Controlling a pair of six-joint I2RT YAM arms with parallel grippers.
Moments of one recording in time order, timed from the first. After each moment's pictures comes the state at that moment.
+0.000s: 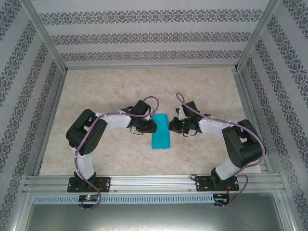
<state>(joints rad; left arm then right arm) -0.61 1.91 1.06 -0.27 0.39 -0.52 0.41 1.59 0.75 -0.15 -0.52 0.65</state>
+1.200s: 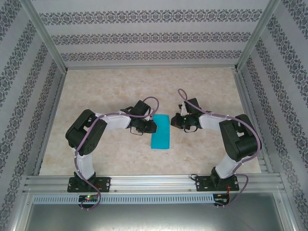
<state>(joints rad) -0.61 1.91 1.05 -0.25 0.39 -0.50 0.35 1.66 0.78 -0.11 -0.48 0.63</state>
